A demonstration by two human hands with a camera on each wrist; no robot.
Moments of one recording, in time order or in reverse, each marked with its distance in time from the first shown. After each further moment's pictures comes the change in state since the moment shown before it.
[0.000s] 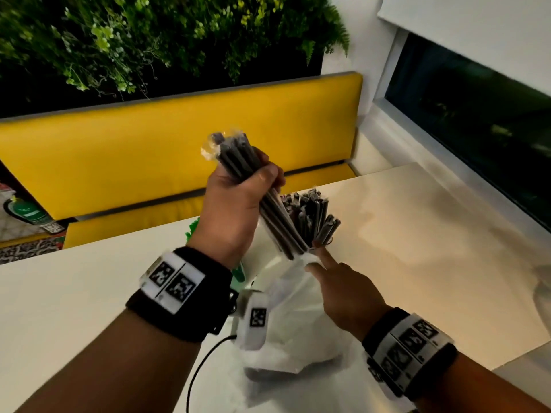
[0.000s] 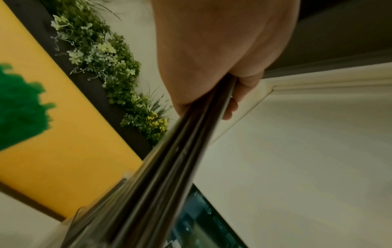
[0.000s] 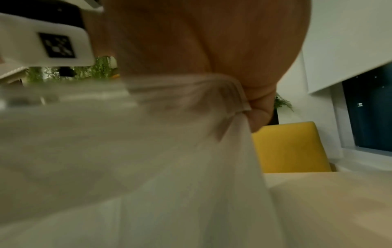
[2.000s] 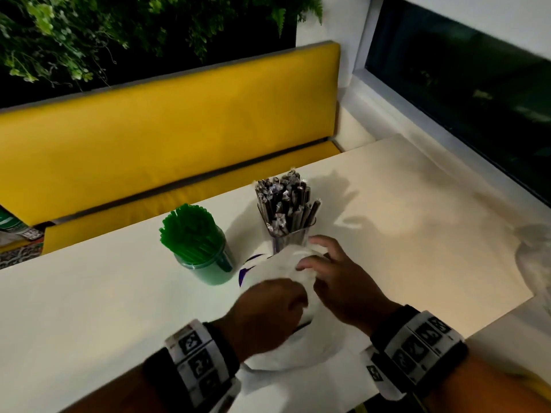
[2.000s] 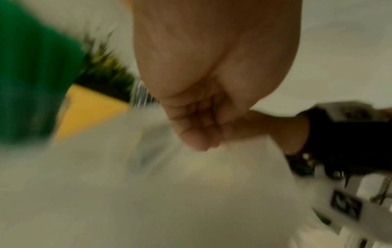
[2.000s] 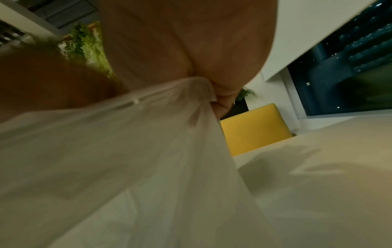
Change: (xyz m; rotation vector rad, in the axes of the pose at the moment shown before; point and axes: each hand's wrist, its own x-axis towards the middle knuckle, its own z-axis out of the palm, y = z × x) left_hand -0.103 -0.098 -0.005 1.187 -0.792 -0.115; right_hand -0.016 0.030 0.027 0.337 0.235 -0.132
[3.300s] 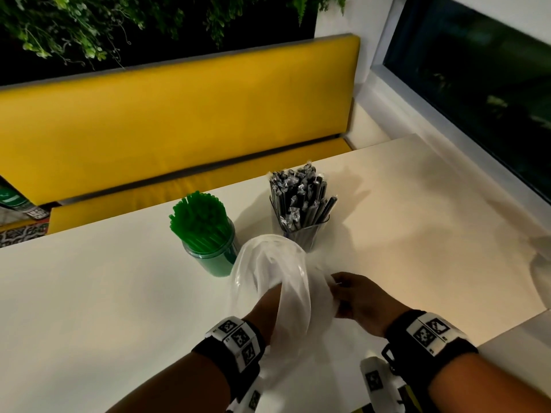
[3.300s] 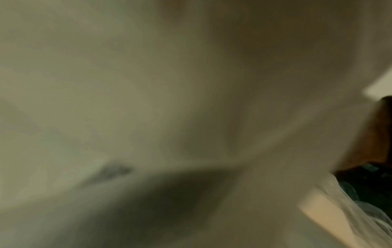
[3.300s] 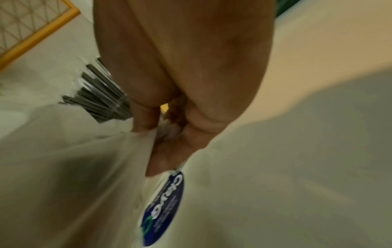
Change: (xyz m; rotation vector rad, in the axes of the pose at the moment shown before) left_hand 0.017 -0.033 0.057 -1.191 -0.003 -0.630; right_hand -0.006 0.040 0.036 1.222 -0.202 0.825
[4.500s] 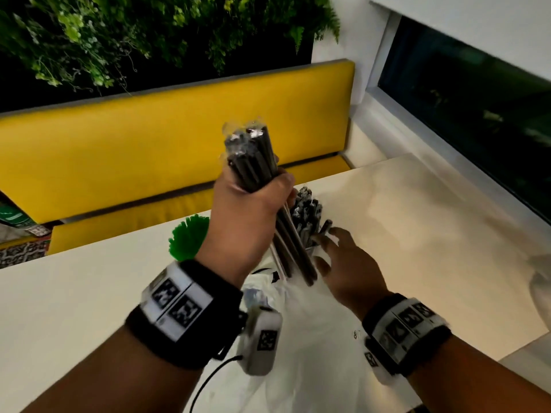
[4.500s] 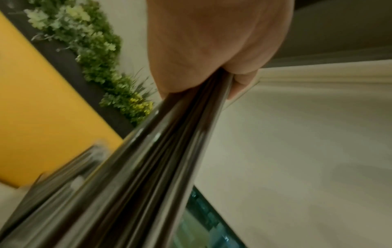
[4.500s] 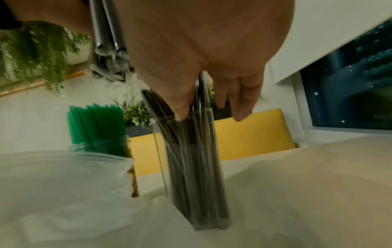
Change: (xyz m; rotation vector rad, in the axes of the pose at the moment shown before) left_hand -0.062 0.187 -0.003 -0.136 0.327 0.962; right_hand -0.001 -0.077 0.027 -1.389 0.473 -0.650
